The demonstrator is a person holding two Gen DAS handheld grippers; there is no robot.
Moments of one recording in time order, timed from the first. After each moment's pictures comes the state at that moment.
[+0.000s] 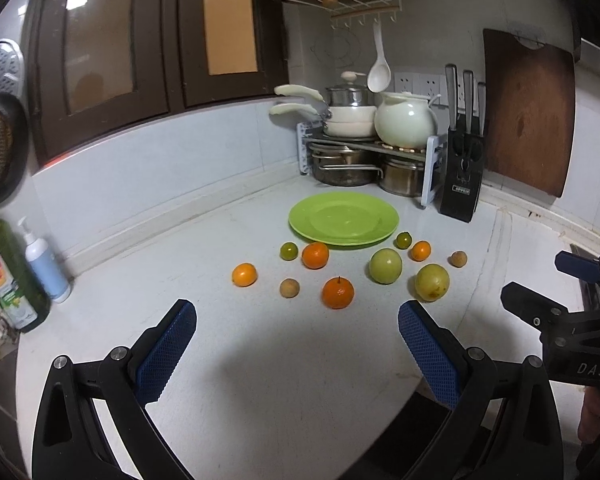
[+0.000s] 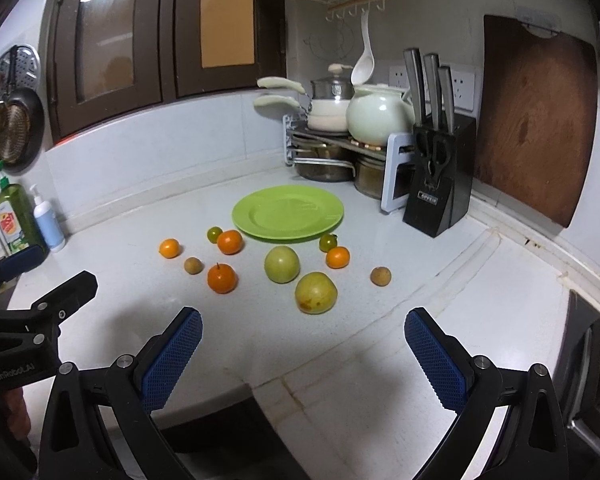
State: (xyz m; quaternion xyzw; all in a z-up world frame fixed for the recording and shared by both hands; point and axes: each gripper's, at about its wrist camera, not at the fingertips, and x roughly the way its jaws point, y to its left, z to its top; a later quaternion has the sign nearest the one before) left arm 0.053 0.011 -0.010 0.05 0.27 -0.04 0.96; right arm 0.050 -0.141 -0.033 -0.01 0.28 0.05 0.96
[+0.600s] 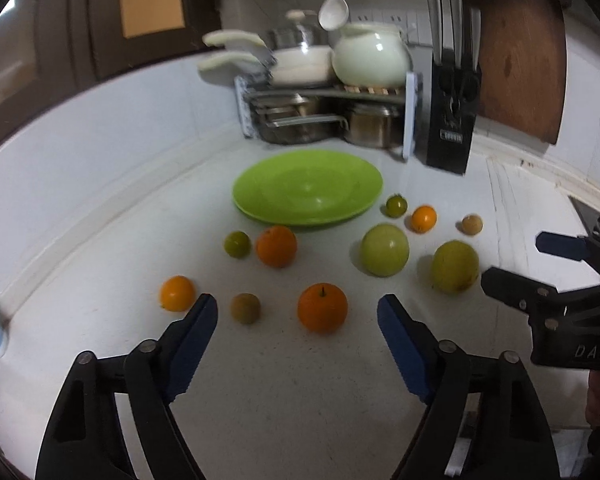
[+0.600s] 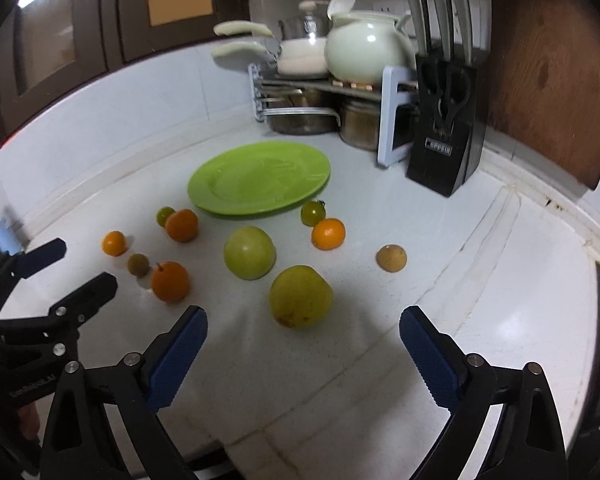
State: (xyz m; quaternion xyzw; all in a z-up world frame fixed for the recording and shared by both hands) left arm 0.167 -0.005 -0.070 0.10 0.34 -0.13 0.93; right arm 0.149 -0.140 -0.081 0.03 0.36 0.01 0.93
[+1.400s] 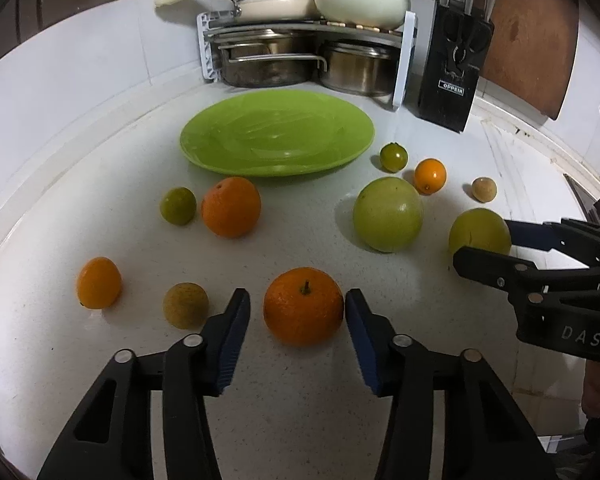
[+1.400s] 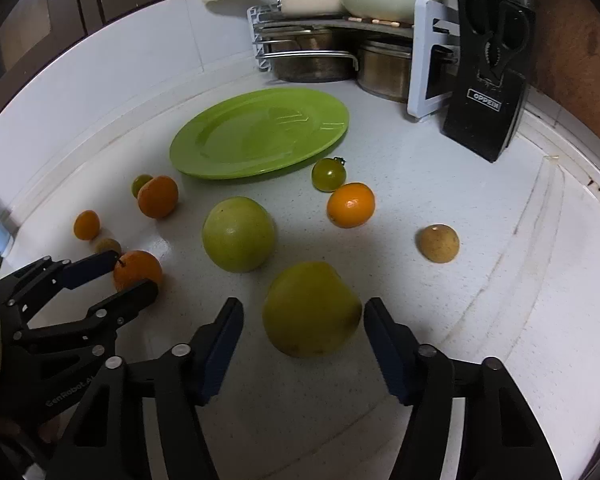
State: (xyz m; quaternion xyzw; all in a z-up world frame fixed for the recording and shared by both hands) left arm 0.221 -0.016 -0.116 0.08 0.42 -0.18 0.88; right arm 0.206 -0.135 -0.114 0.02 0.43 0.04 0.90
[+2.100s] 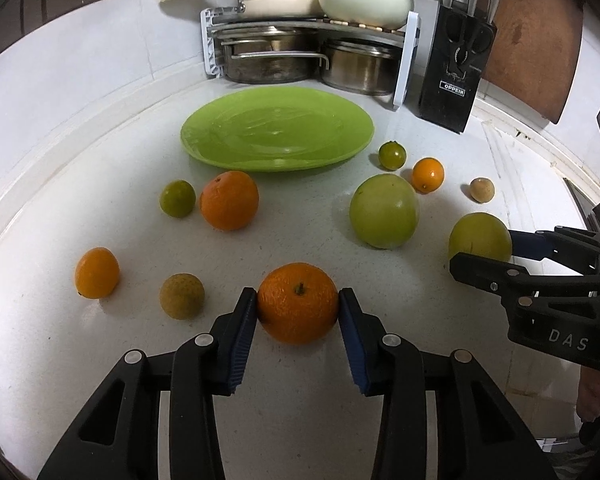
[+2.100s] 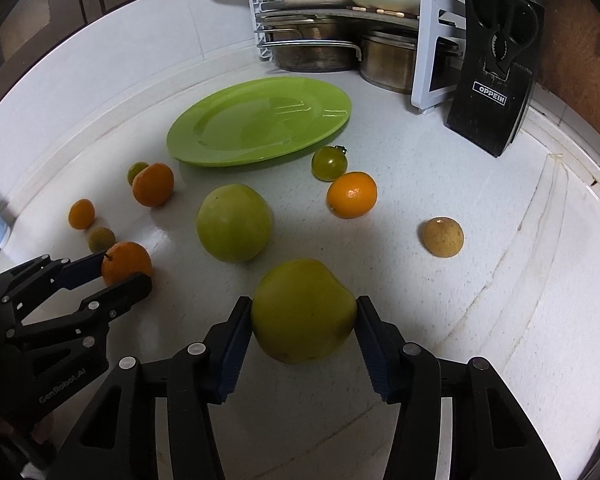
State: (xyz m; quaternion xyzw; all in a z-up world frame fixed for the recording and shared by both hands) left arm 0.216 -0.016 -0.112 0.07 0.42 -0.18 0.89; right arm 0.206 -0.137 -0.118 0.02 0.45 0.04 0.89
